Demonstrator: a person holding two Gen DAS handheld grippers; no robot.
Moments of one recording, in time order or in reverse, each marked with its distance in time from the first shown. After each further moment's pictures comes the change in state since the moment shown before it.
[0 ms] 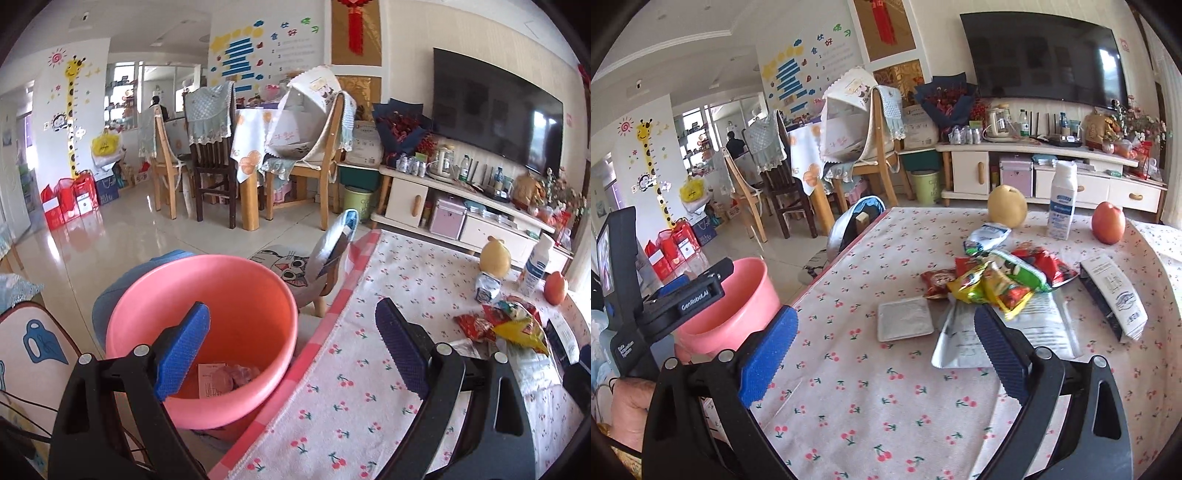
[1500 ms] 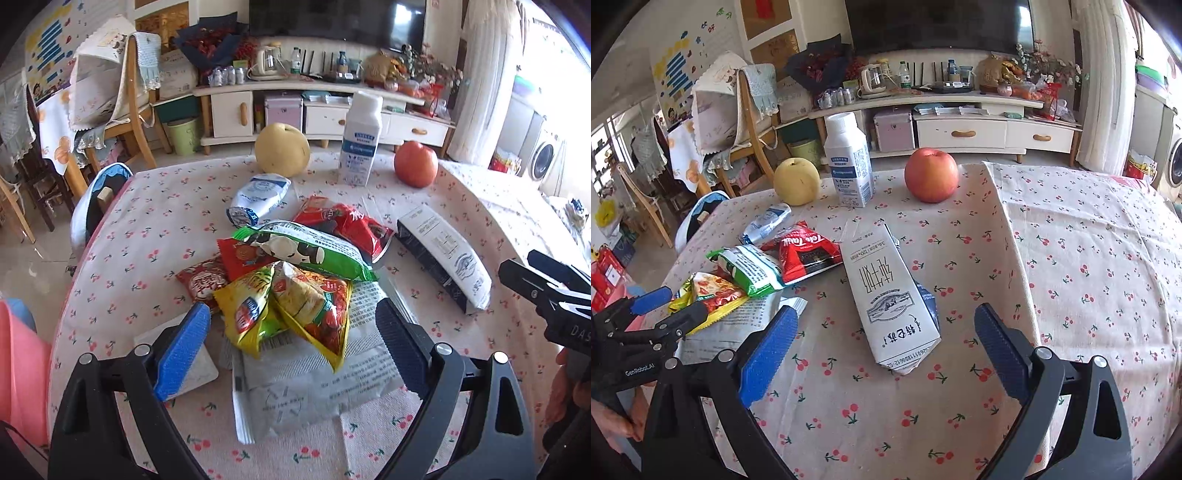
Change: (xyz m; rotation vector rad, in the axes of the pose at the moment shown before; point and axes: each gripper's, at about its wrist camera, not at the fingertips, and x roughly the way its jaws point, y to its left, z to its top) left arm 0.047 -0.275 -0.040 0.395 0.344 -0.469; right arm 0.000 -0.241 0.007 0.181 0.204 -0.327
